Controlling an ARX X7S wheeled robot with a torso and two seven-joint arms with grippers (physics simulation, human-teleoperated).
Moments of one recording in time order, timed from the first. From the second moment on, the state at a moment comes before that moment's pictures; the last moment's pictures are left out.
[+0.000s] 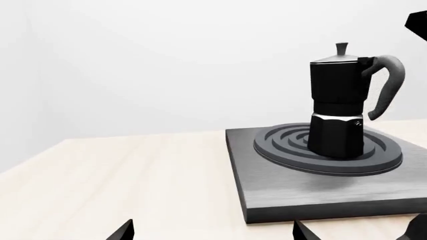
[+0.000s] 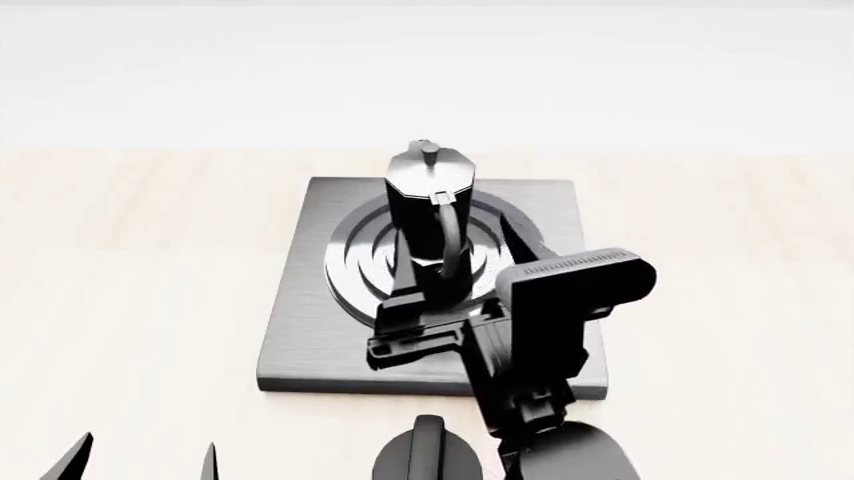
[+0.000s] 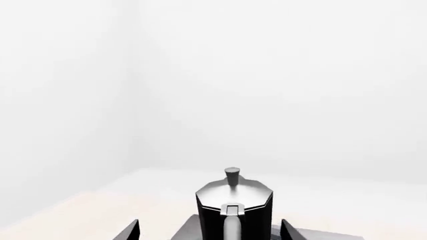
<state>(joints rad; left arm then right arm) -0.08 -0.34 0.45 -0.08 -0.25 0.23 -0.39 0.72 0.27 -0.67 0.47 0.65 -0.23 0.06</state>
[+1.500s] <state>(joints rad) -0.09 -0.35 0.46 -0.08 -0.26 0.23 -0.40 0.58 0.34 -0.61 0.29 0.52 -0.45 0.22</state>
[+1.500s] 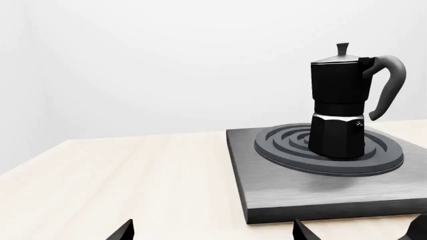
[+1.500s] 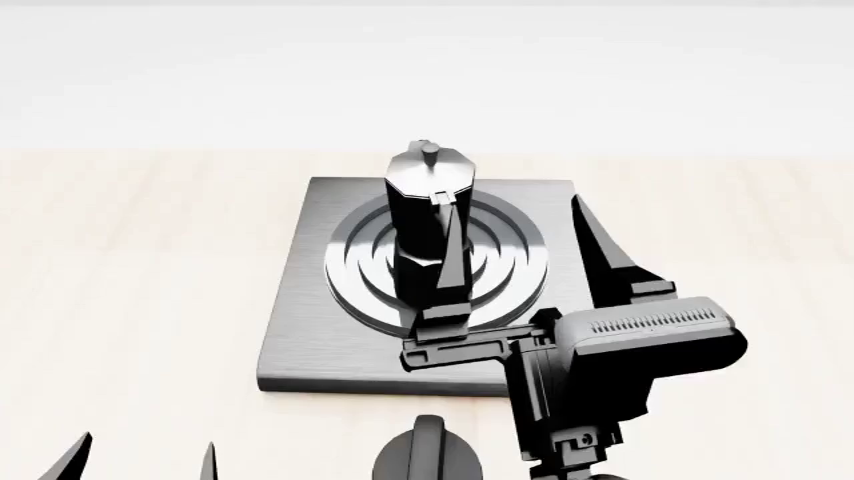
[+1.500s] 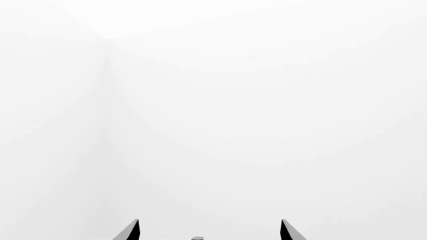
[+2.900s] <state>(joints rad) -0.09 -0.35 0.47 -0.08 -0.27 0.24 -0.41 0.47 0.44 -0.57 0.00 0.41 -0.51 0.35</state>
